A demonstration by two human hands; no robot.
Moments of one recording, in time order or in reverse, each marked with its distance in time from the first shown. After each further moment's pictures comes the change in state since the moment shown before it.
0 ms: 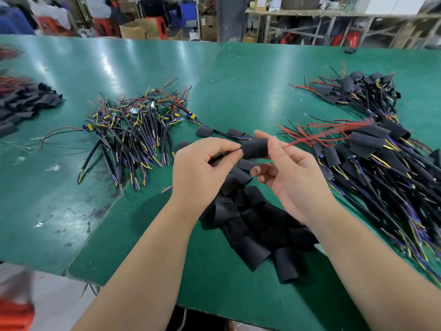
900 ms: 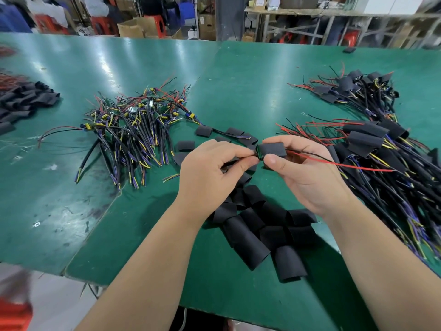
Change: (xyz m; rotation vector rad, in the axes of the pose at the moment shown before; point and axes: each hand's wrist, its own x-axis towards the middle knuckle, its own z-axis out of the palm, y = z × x) left_hand -0.003 0.011 0.004 0.065 -0.064 0.128; right_hand 0.005 -0.010 -0.026 -0.090 -0.114 -0.116
